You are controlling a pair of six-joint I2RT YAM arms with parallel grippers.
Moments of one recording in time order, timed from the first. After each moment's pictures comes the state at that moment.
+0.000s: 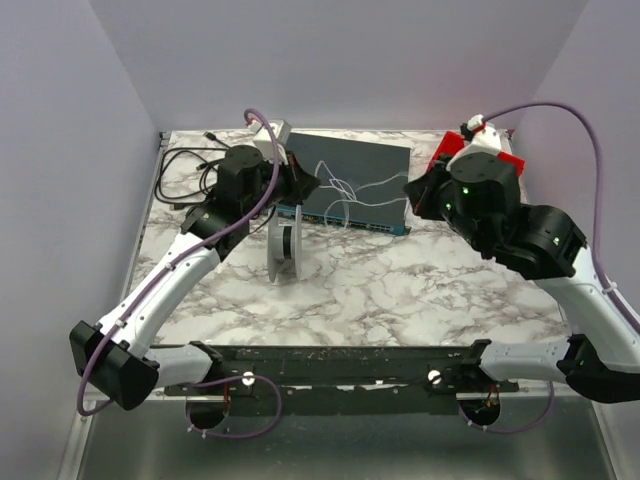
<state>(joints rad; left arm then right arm) -0.59 1.23 1.24 -0.22 0.18 -0.46 0.91 1.19 1.70 -0.92 0.54 0.63</state>
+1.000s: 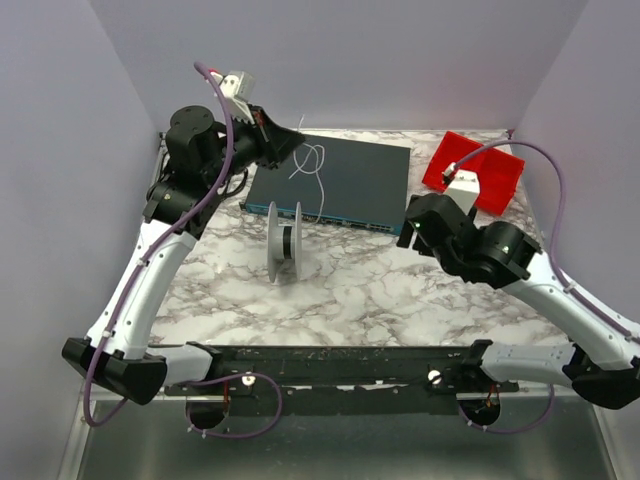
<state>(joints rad) -0.37 1.26 1.53 -0.27 0.43 -0.44 0.91 1.15 1.38 -1.13 0.74 0.85</state>
